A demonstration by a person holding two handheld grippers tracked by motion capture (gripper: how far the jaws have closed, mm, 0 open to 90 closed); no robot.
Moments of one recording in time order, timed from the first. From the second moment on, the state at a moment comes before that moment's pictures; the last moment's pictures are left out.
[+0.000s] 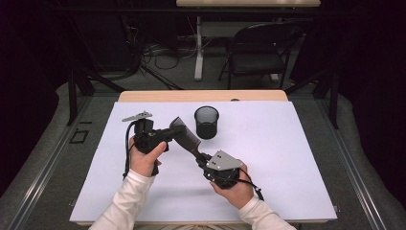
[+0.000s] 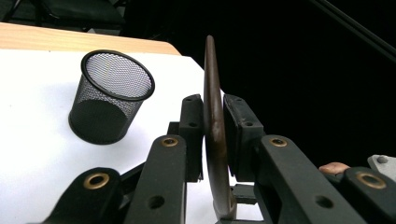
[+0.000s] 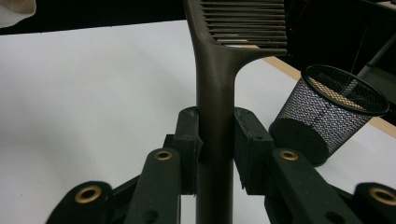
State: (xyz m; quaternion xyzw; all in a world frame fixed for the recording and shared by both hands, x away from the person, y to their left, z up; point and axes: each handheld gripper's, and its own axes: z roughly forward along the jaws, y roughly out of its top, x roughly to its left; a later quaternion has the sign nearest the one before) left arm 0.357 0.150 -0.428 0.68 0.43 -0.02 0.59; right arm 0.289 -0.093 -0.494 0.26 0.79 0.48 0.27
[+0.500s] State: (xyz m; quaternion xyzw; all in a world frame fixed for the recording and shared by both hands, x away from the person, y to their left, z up) left arm 0.358 0.151 -0.430 0.68 0.43 -0.04 0.60; right arm 0.290 -0.093 -0.497 0.26 0.80 0.48 0.26
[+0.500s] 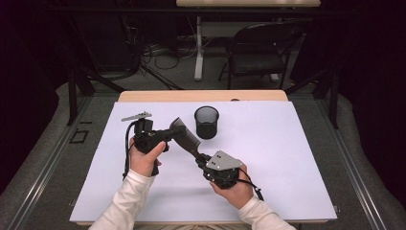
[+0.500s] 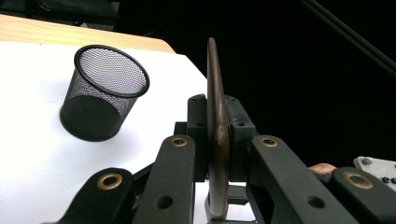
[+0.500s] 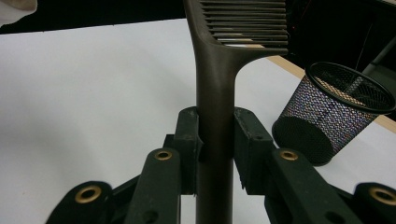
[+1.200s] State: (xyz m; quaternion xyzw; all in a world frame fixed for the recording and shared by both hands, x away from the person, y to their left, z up) left arm 0.361 0.152 -0.434 0.67 0.44 -0.07 0.60; right arm 0.292 -0.092 -0.501 0.26 0.80 0.48 0.26
